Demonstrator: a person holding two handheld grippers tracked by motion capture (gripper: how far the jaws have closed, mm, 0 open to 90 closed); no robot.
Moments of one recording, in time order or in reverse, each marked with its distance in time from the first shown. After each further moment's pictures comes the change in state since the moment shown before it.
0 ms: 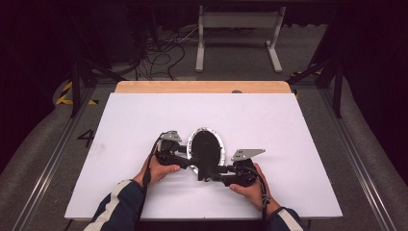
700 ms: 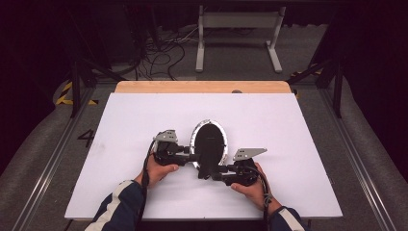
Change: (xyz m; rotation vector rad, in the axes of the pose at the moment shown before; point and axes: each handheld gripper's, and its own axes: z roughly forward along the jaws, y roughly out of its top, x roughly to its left) left arm -0.011 0.001 -0.015 -0.140 -0.081 0.107; right arm -0.004 0.000 -0.004 -0.035 0.047 -0.001
